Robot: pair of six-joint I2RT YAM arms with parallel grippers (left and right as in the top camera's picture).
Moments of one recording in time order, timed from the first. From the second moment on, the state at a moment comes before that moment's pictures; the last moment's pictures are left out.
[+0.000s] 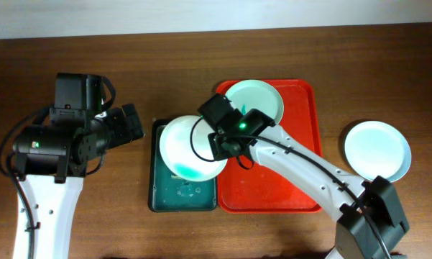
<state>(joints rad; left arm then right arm) -0.11 1.31 1.55 -1.29 -0.09 -0.39 0.73 1.76 1.43 -0.91 0.15 0.45</state>
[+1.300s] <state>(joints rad) -0.11 1.31 1.55 -1.29 -0.09 -0.39 1.03 1.60 1.47 -0.97 0.92 0.45</state>
